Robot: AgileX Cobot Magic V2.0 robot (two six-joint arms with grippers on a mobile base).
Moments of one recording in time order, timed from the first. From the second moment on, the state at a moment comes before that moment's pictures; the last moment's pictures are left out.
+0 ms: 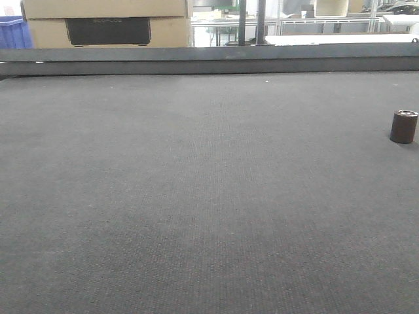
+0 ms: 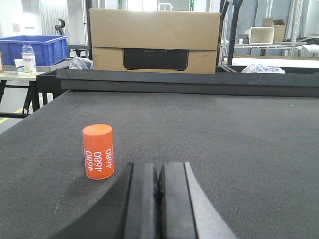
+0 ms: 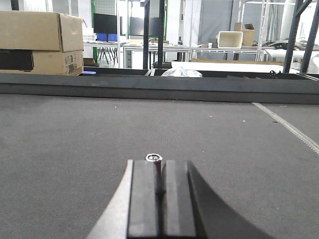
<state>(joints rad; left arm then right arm) -0.10 0.00 0.00 0.03 0.02 -0.02 0.02 0.00 0.00 0.16 0.01 -0.13</state>
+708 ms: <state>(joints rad) -0.10 0.00 0.00 0.03 0.00 -0.02 0.02 0.00 0.00 0.16 0.01 -0.13</state>
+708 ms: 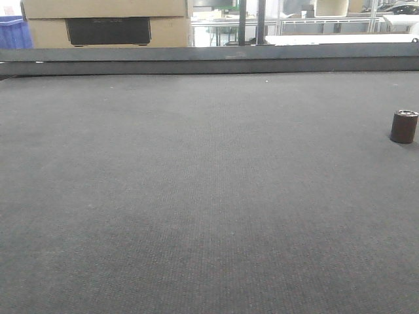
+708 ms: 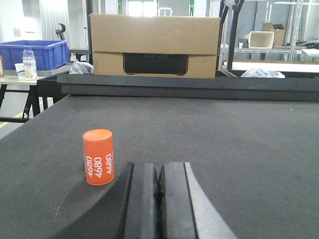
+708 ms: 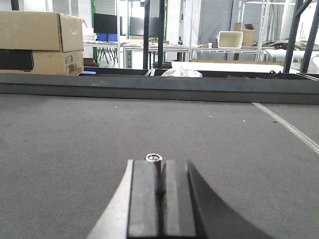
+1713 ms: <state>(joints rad) -0.10 0.26 -0.56 0.07 0.27 -0.02 0.02 0.06 -0.41 0.19 0.22 -0.13</state>
